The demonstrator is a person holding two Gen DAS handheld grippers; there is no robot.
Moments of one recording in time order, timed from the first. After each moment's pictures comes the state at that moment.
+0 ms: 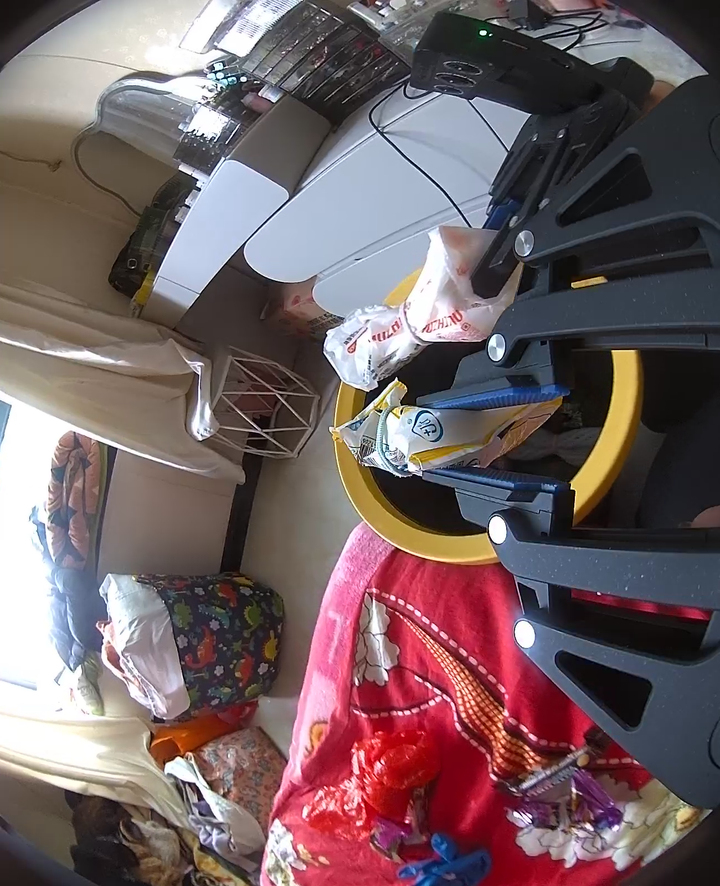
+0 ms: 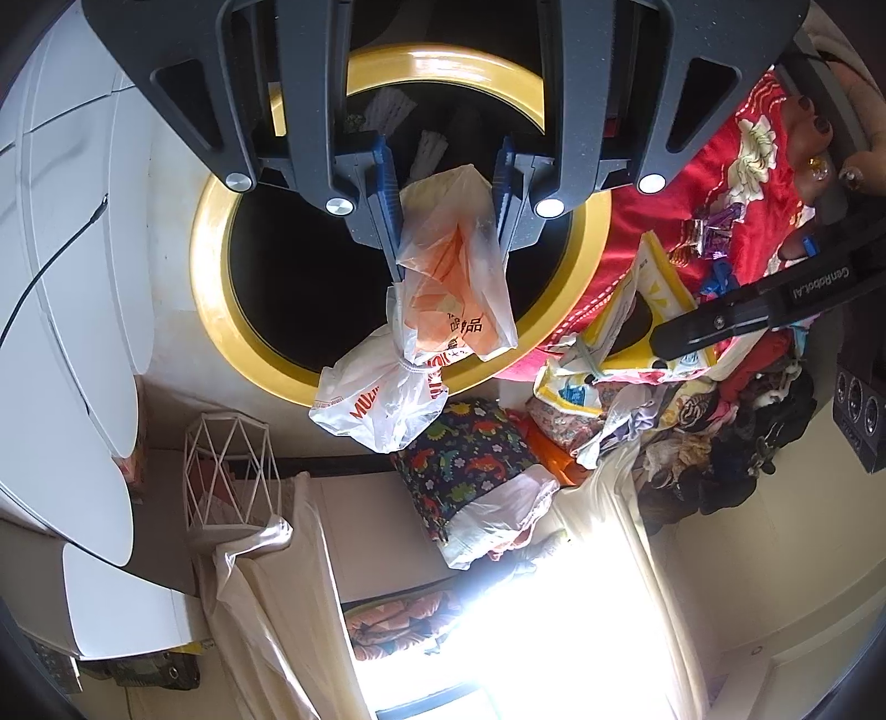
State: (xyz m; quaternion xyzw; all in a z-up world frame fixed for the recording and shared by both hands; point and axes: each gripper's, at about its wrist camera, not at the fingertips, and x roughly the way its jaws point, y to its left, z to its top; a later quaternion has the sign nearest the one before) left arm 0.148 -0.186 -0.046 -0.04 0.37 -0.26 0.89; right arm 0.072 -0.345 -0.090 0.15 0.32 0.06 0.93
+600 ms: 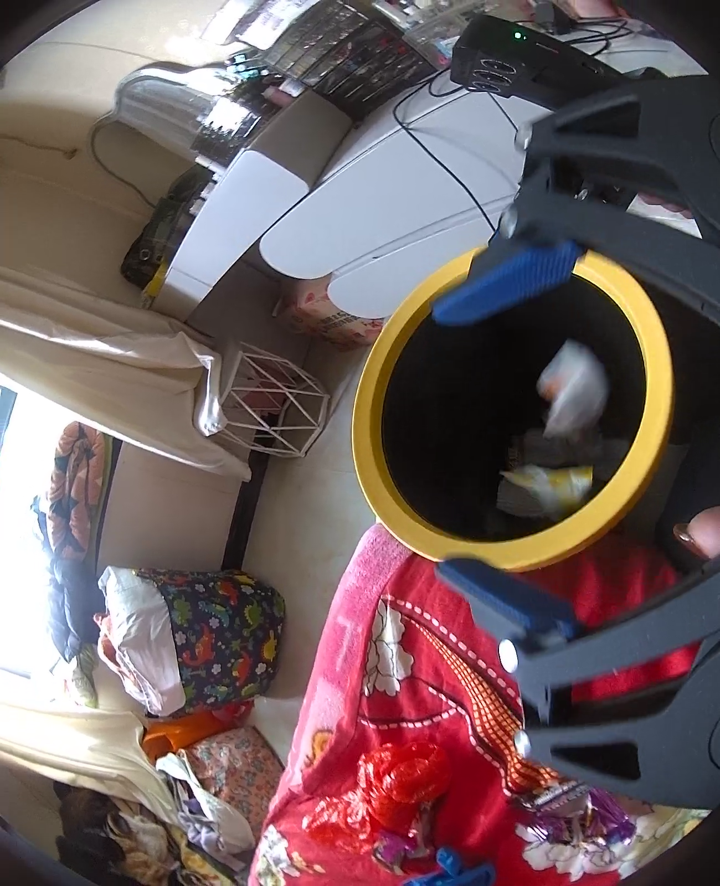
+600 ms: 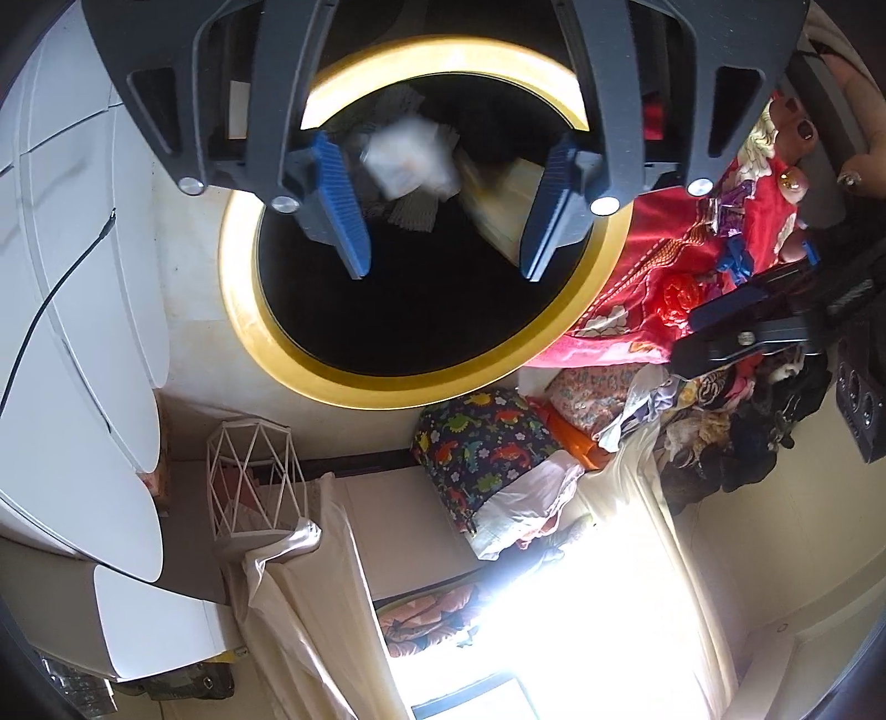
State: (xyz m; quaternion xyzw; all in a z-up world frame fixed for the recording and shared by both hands) left arm 0.161 -0.187 -0.047 -0.06 0.37 -0.25 0.89; right arm 0.072 -0.356 -0.096 0.17 0.31 0.03 0.93
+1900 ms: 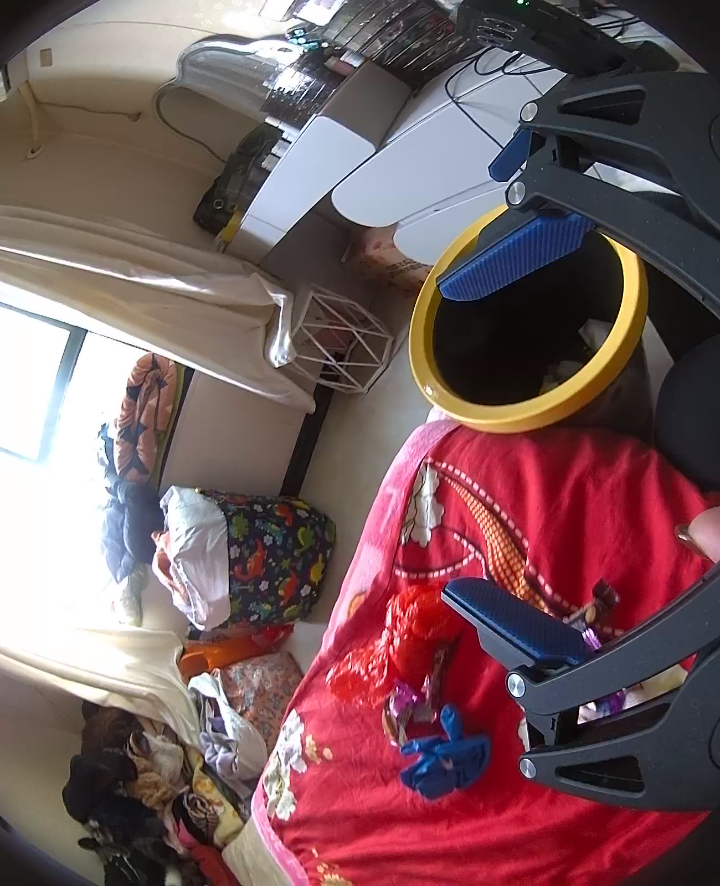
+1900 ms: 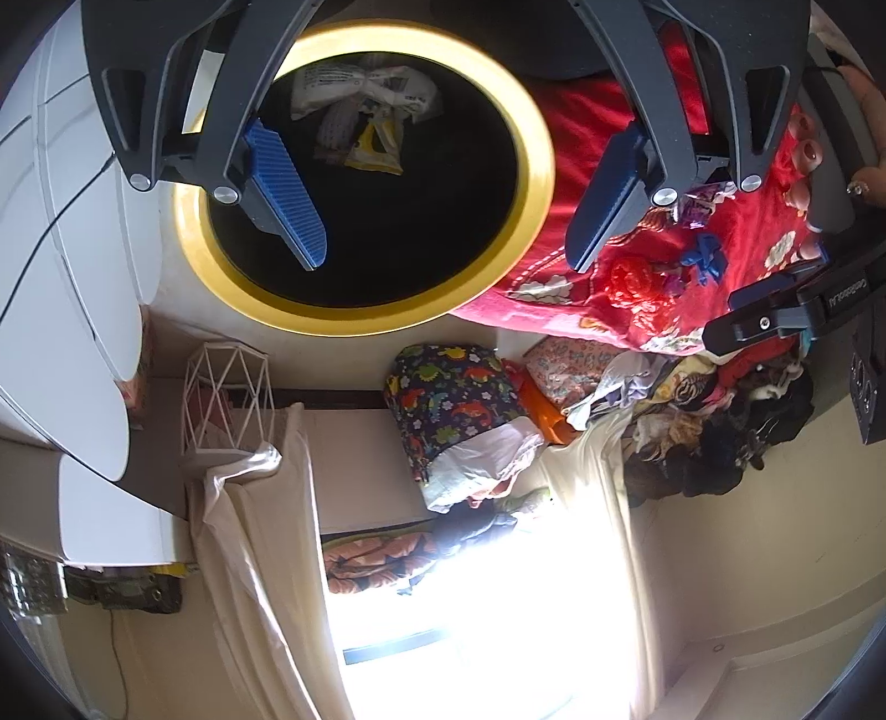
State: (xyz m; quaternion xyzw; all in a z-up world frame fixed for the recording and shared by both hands) left arm 0.128 -0.095 -0.017 -0.09 0.30 -0.17 0.93; right arm 0.059 -0.297 -0.057 0.10 0.25 0.05 0.96
